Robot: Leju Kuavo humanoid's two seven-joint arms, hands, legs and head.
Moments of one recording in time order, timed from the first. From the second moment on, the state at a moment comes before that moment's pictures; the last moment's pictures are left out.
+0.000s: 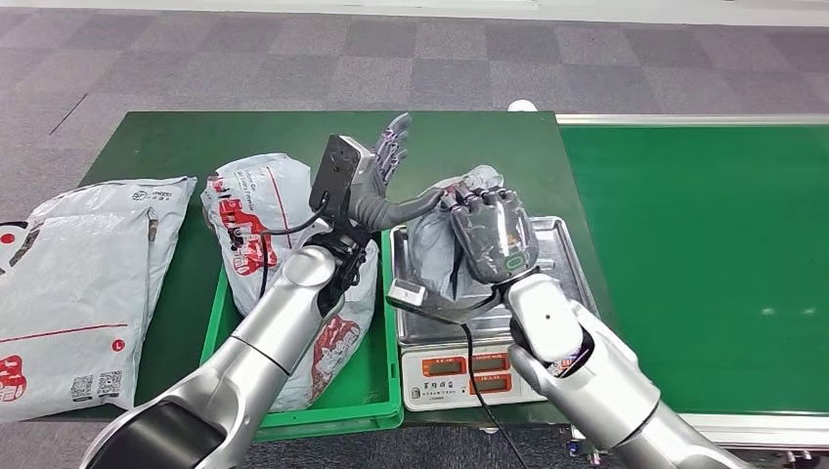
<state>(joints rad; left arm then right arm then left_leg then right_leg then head) -0.79 -0.28 -0.40 -0.76 0.10 -0.03 -0.33 -0.53 -0.10 0.77 -1.47 1.41 -0.34 0.22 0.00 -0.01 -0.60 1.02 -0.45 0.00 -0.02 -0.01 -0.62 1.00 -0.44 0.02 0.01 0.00</state>
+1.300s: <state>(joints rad) -0.81 -0.31 -0.40 -0.71 0.01 -0.06 -0.29 -0.17 -0.03 0.45 -1.87 0.88 -0.21 0.03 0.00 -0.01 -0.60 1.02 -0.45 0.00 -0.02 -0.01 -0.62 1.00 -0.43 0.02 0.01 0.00</state>
